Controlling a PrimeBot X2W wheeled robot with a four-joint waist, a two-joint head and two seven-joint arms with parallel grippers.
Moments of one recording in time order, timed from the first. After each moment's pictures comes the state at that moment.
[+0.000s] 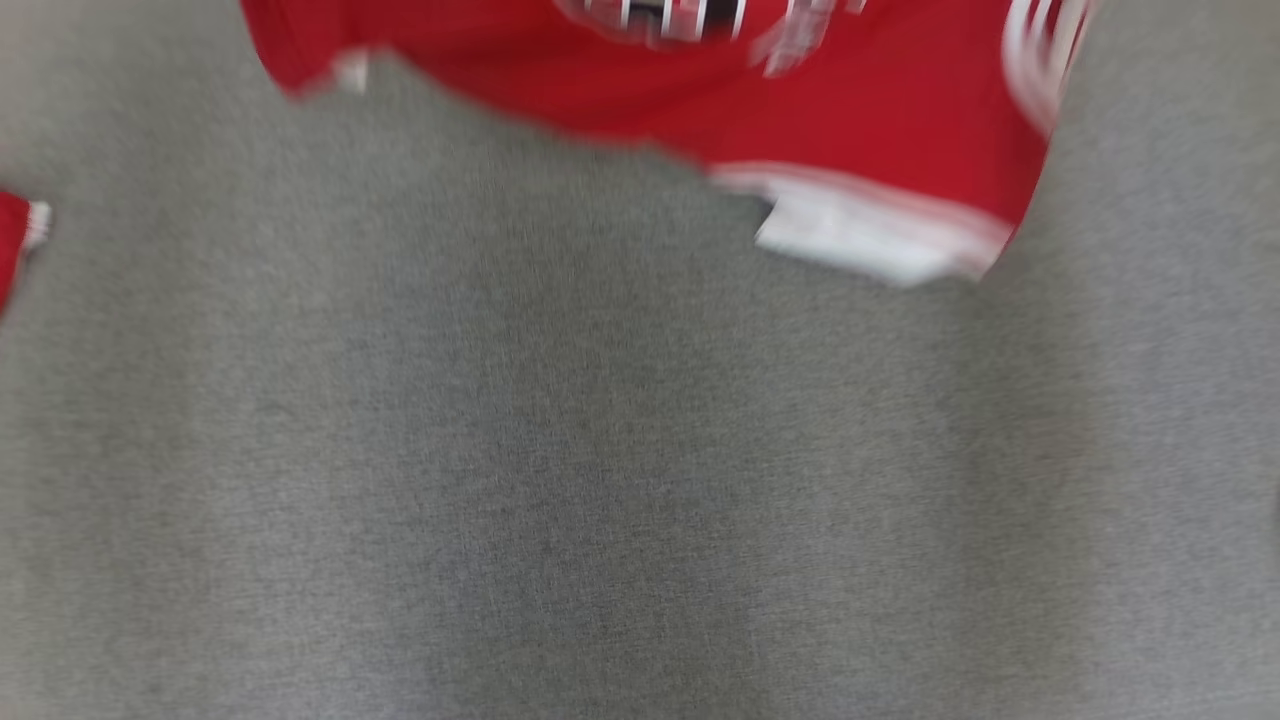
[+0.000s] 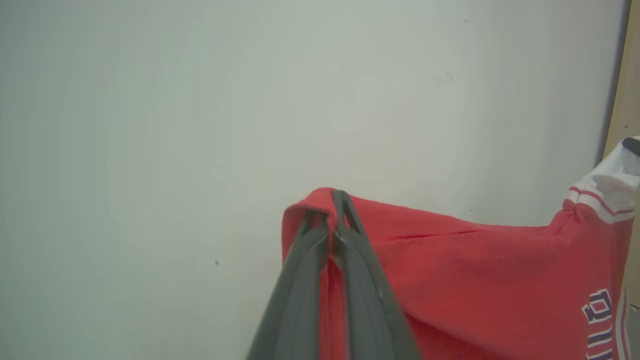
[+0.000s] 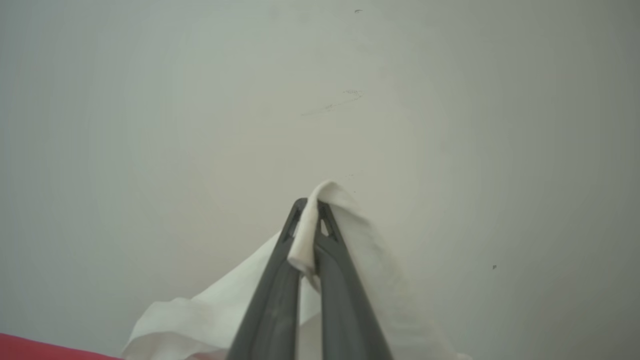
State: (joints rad) left arm -1.46 0.47 -0.50 0.47 -0.74 -0.13 -0.01; right arm -1.33 -0.24 0.03 0.55 0.58 0.13 -0.03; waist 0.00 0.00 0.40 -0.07
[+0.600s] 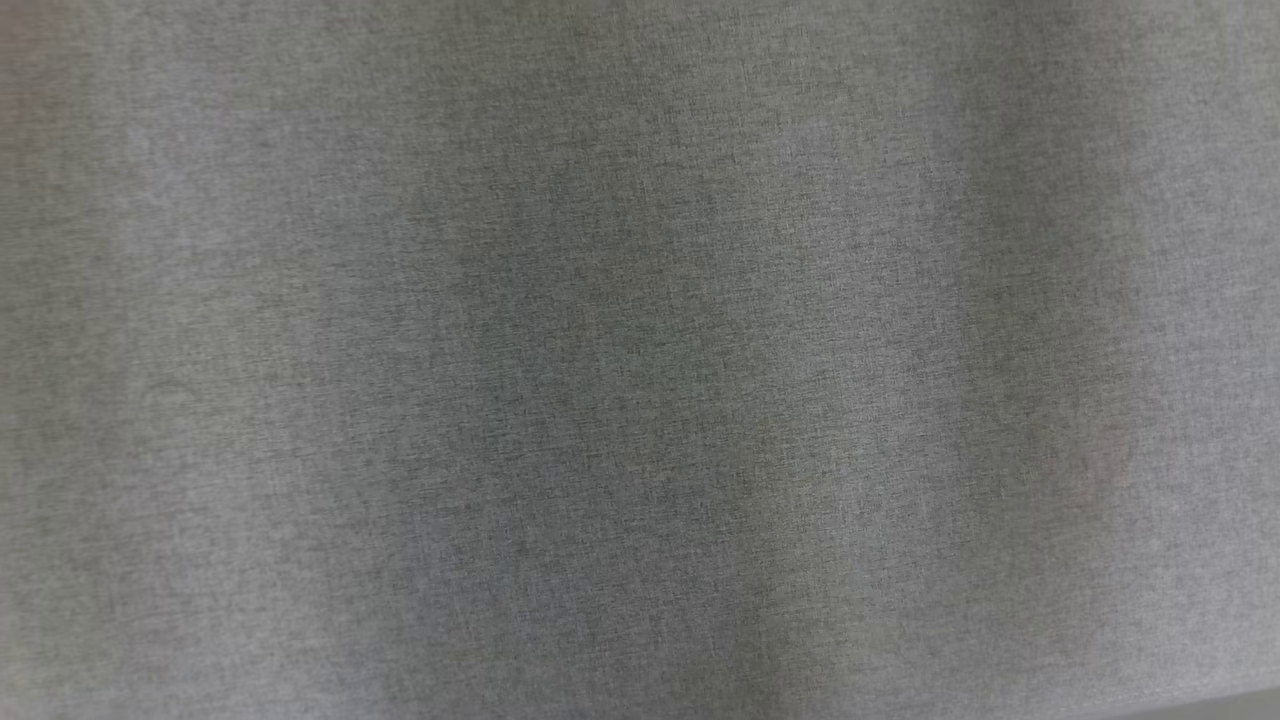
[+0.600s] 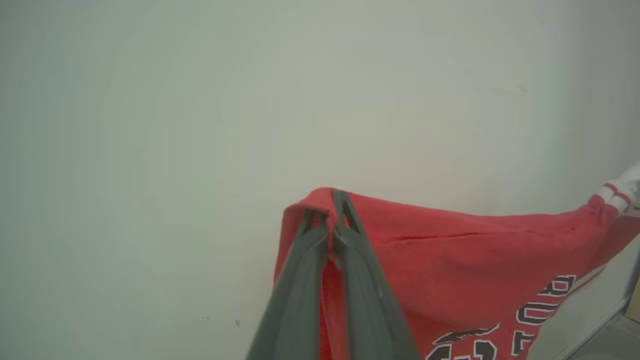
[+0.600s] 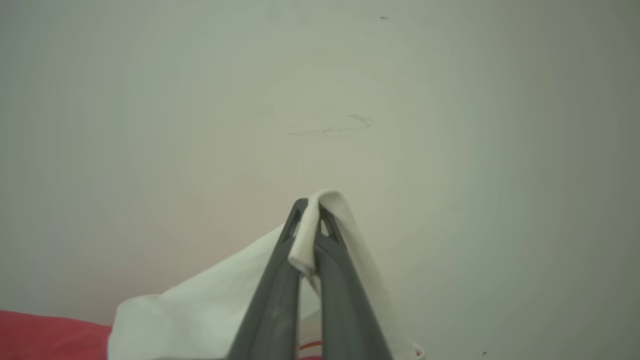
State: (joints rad) left arm -2.11 0.40 -0.67 0.86 -0.82 -0.13 0.00; right arm -2.01 -0.24 0.02 0.93 0.32 0.13 -0.03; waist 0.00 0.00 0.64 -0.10
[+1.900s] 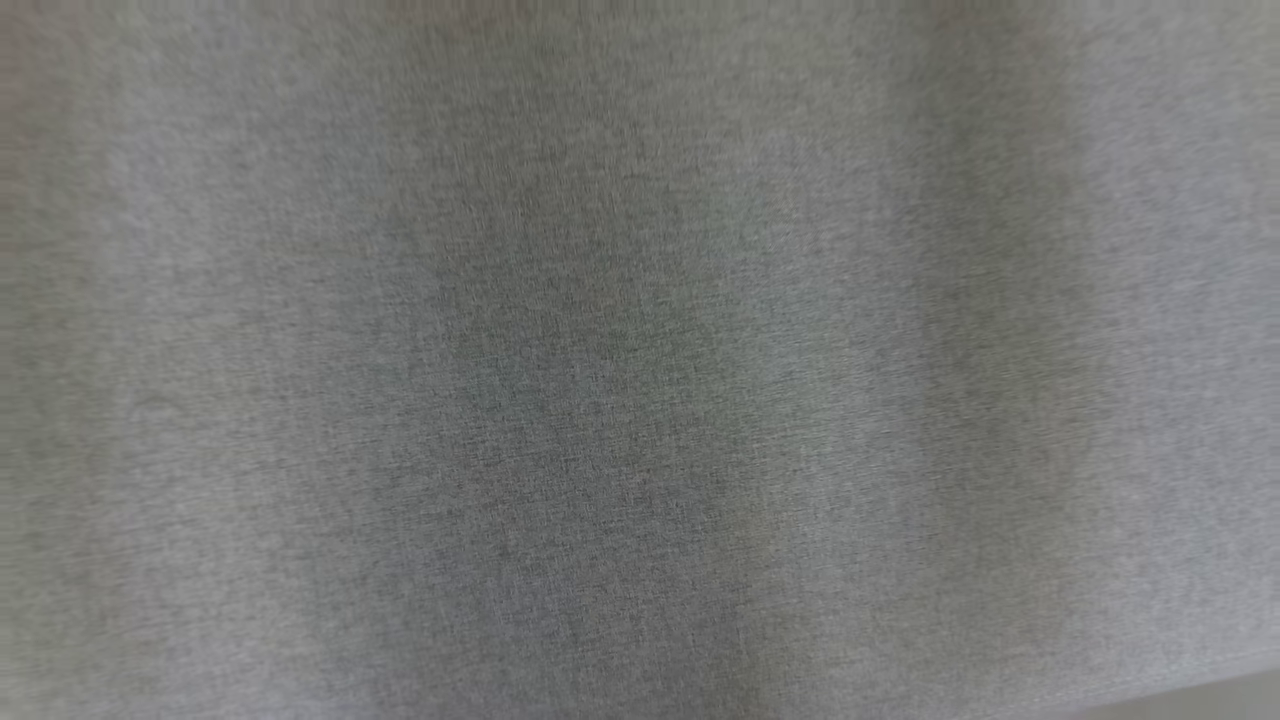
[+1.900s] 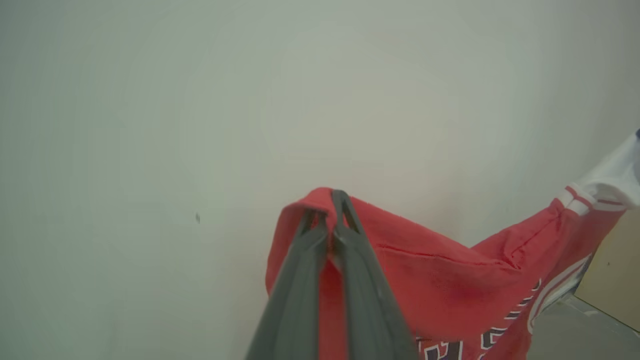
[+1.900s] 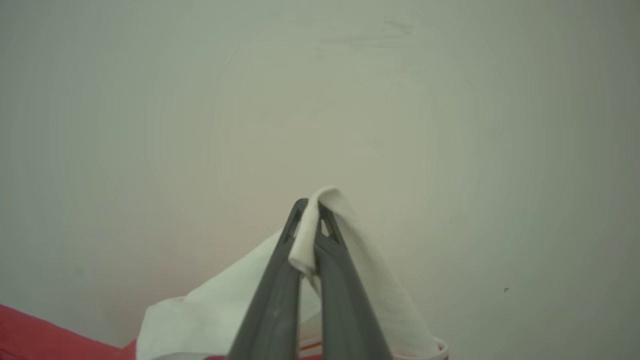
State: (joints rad) left arm -1.94 0.44 -0.93 0.89 -1.09 -0.13 -0.21; right arm -1.93 -0.21 0.26 1.08 0.49 0.13 -0.18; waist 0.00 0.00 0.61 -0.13
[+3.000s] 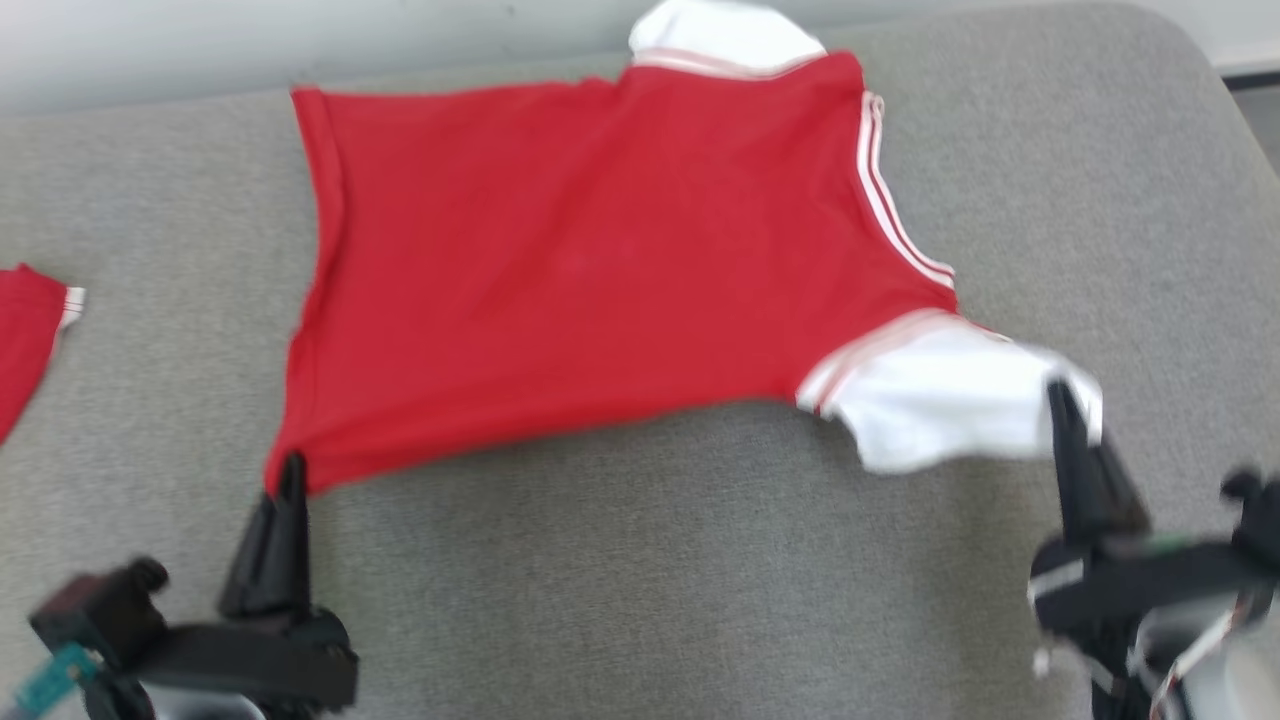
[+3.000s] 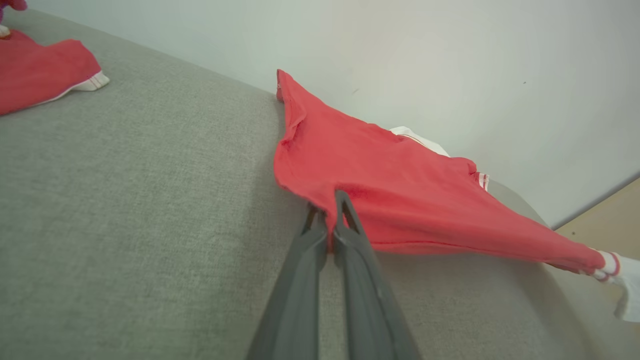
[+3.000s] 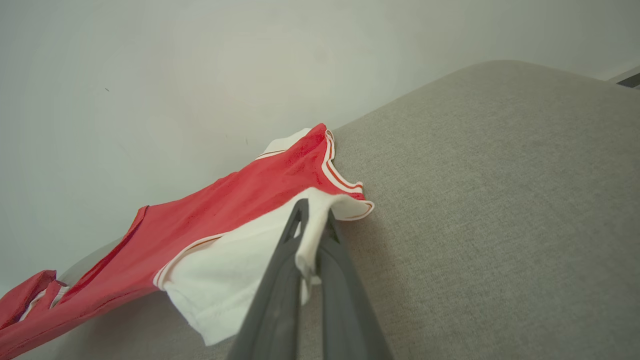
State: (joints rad) left arm -0.16 0.38 -0.28 0.02 -0.81 0.12 -0.26; right arm -0.17 -0.19 0.03 0.02 0.64 0.13 -0.04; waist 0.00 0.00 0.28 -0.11
